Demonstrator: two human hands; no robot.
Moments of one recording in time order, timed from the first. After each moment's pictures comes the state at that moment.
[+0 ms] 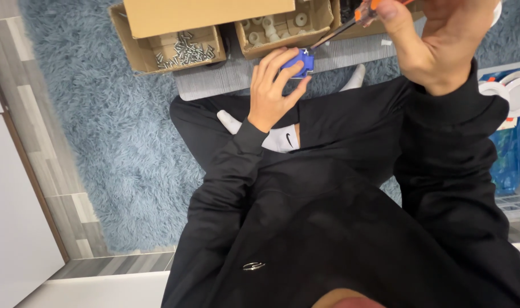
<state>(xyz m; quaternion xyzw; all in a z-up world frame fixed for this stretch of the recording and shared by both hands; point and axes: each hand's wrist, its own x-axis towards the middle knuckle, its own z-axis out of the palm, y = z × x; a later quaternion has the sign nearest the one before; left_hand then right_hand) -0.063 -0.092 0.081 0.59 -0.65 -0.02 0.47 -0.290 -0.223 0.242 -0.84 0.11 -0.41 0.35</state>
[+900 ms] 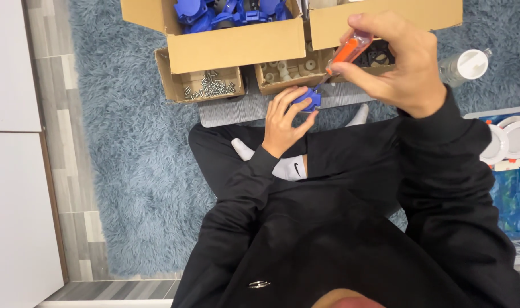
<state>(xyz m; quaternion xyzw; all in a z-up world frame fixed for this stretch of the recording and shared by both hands) -0.068 -0.092 0.075 0.58 -0.63 -0.03 0.51 -0.247 -0.227 0.275 -0.89 0.13 -0.36 0.25</state>
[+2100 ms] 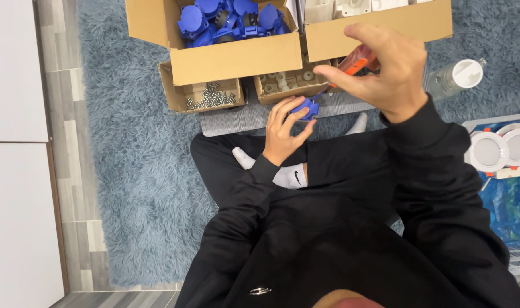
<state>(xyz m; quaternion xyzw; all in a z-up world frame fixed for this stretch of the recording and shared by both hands) -0.069 -0.095 0.067 0.58 -0.62 -0.03 0.52 -0.239 -0.239 0.252 -0.89 0.18 -0.43 0.04</state>
